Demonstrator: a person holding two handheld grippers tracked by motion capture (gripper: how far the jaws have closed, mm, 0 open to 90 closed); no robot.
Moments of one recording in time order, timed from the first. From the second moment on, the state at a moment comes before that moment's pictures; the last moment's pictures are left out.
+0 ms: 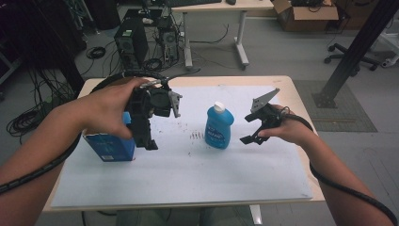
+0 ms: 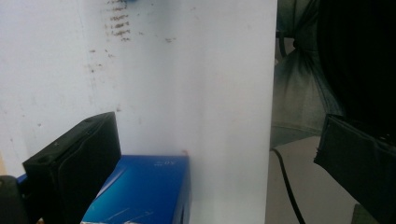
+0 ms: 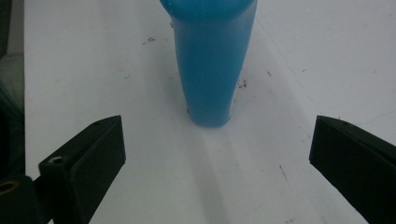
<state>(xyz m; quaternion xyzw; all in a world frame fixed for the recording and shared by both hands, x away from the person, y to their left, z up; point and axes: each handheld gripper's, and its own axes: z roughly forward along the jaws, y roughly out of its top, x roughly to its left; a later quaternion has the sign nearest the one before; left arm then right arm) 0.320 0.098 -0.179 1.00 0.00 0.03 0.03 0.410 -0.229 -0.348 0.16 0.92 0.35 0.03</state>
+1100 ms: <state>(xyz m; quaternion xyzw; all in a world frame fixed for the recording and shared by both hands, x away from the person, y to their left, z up) 0.321 0.095 -0.182 1.00 0.00 0.02 0.03 0.414 -0.208 -0.393 0.18 0.86 0.47 0.03</state>
